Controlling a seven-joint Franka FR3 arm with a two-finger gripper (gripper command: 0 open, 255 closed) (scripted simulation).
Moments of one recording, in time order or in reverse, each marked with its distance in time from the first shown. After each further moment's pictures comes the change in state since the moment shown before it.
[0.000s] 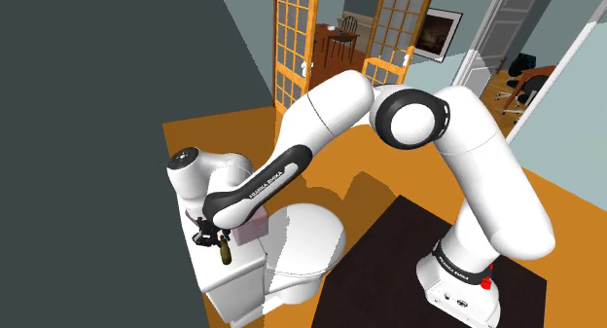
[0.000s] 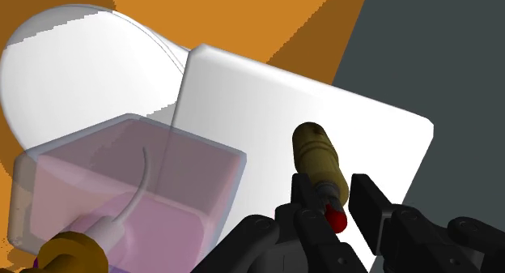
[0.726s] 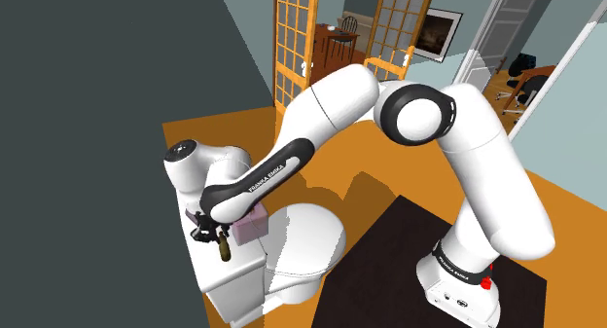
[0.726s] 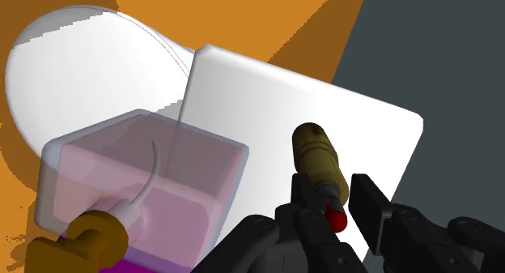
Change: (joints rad) arm -0.005 -0.033 0.010 -0.001 0.012 -0.032 -0.007
